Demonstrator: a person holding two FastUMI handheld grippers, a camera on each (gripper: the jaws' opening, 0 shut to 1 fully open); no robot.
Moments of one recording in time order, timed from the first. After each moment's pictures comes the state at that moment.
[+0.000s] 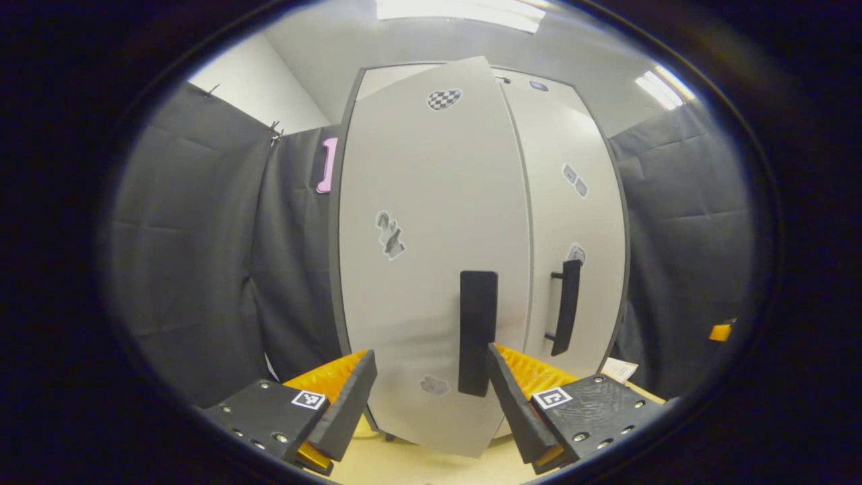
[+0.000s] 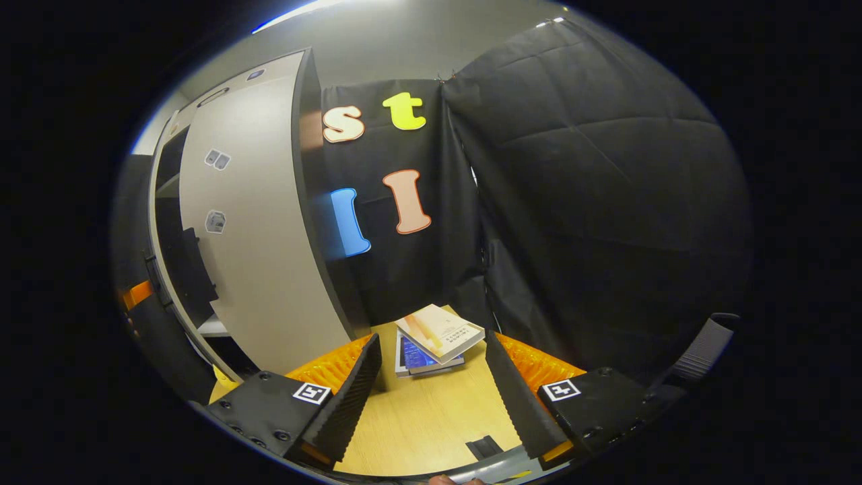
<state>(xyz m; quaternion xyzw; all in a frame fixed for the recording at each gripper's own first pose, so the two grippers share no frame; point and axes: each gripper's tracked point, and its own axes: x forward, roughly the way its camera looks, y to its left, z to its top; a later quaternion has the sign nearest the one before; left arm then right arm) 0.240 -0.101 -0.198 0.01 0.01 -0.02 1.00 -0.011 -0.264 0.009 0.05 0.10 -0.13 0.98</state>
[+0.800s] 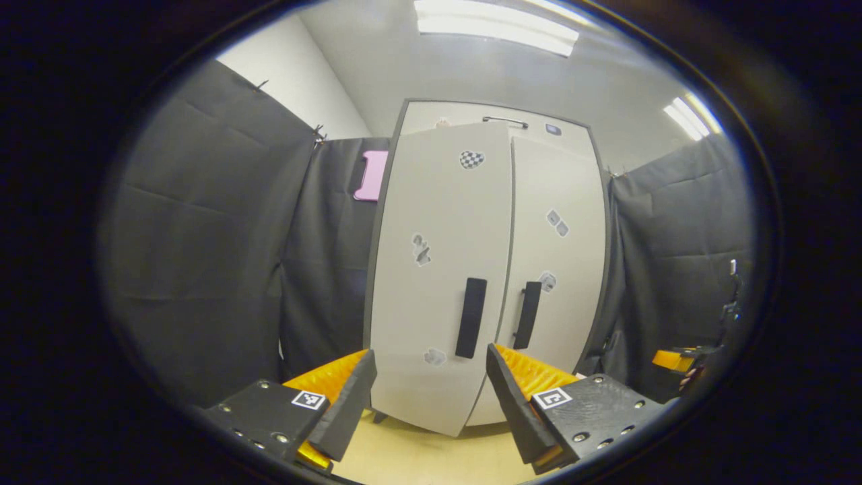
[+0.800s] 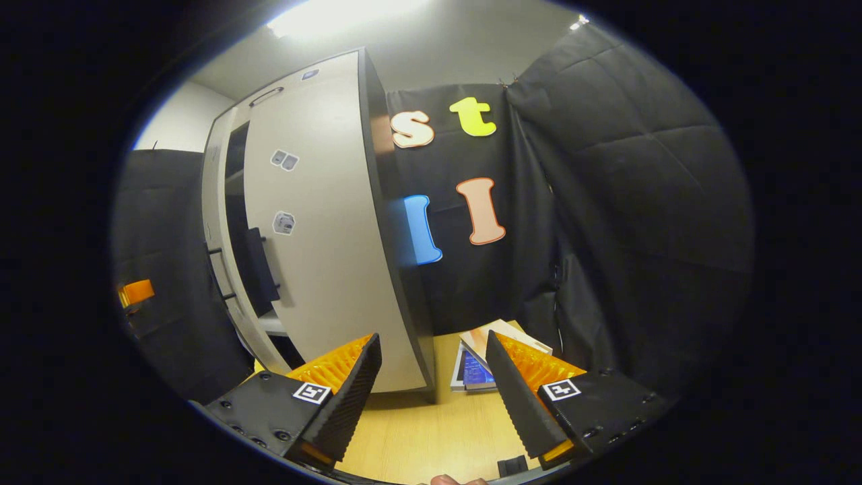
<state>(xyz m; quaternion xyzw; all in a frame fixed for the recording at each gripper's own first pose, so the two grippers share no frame) 0.108 -0.088 -0.183 -0.04 -0.01 0.02 1.00 0.027 -0.193 0.033 0.02 0.06 0.01 1.00</state>
